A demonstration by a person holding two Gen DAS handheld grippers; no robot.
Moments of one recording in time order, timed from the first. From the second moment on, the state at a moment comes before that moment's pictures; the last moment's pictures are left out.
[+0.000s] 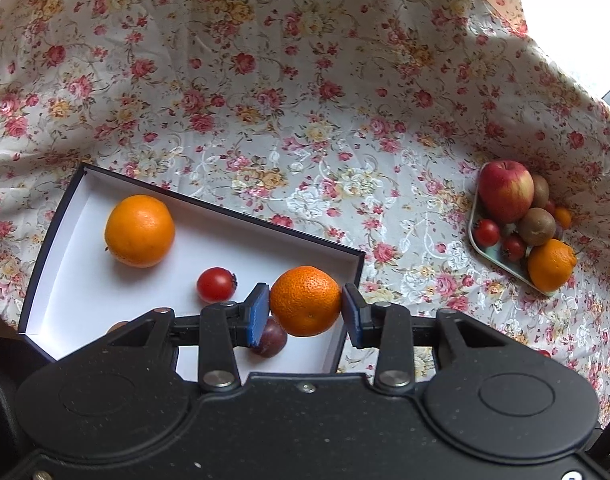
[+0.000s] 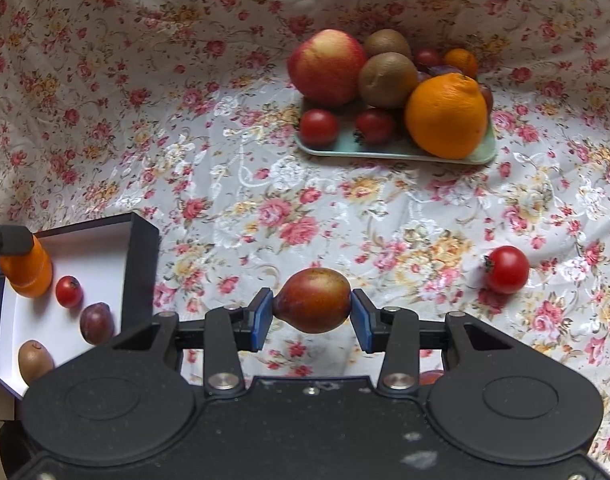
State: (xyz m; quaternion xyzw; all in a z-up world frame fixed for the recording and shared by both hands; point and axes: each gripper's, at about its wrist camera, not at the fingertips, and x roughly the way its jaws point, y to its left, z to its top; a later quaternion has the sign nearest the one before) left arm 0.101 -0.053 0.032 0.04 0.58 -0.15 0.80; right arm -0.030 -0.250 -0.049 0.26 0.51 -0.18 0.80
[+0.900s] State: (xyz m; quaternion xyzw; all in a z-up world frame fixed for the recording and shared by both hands) left arm 0.157 0.080 0.019 -0.05 0.59 -0.01 0.81; right arm 0.037 -0.147 -0.016 0.24 0.47 -0.08 0.84
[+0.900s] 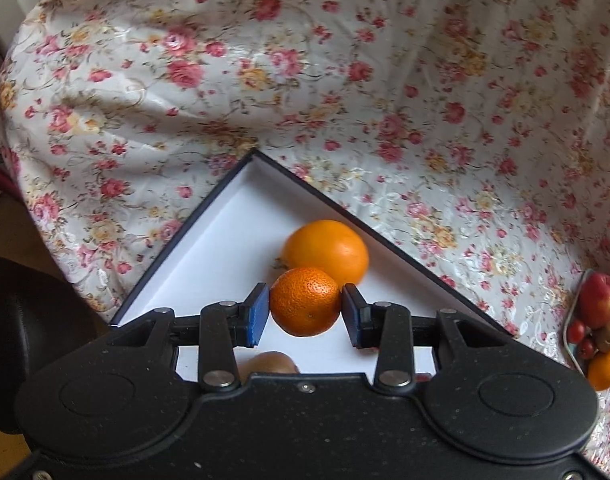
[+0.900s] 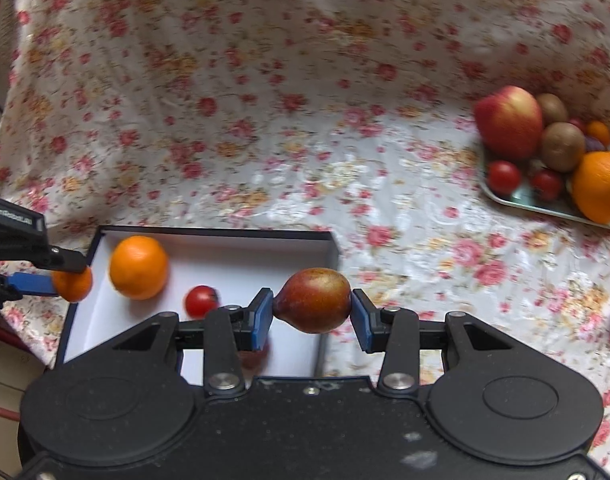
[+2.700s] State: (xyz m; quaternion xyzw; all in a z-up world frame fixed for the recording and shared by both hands) left arm 0.166 0.092 0.004 0.00 0.60 -0.03 0.80; right arm 0.079 -0.090 -0.036 0.22 0.49 -0.06 0.84
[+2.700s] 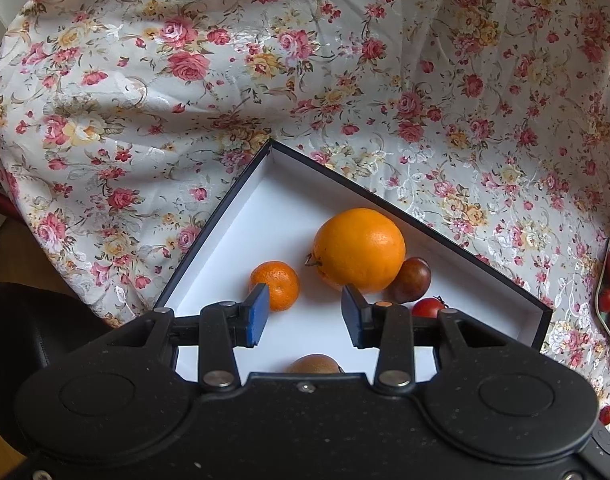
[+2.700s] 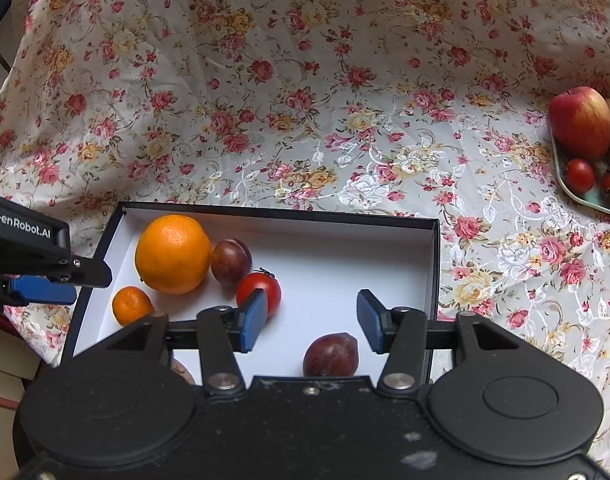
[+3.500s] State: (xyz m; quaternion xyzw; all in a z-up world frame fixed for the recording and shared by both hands) left arm 0.166 0.091 0.004 0.00 0.60 -0.03 0.80; right arm 0.081 -0.085 -0.042 0.21 0.51 -0.04 0.83
